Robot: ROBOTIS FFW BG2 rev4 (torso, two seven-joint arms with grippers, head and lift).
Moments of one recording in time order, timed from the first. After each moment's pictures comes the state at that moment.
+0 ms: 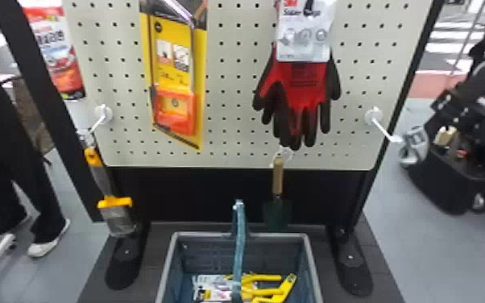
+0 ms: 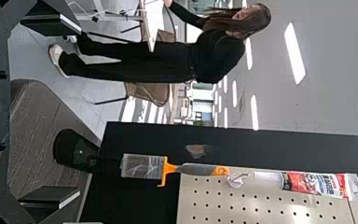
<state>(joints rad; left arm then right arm) 0.88 0.10 -0.23 -1.85 -0.13 -0.67 0.80 0.12 -0.17 -0.45 -2.45 -0.78 0.74 0.52</state>
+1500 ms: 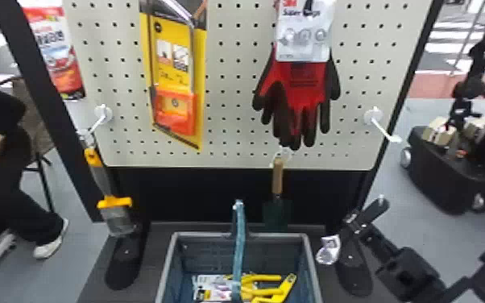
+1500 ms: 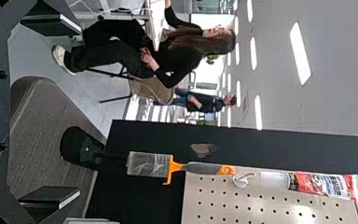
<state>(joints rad) 0.87 0.09 -0.25 -1.82 -0.12 -0.69 0.80 0.34 -0.03 -0.17 -2.08 -0.78 0.47 0.47</state>
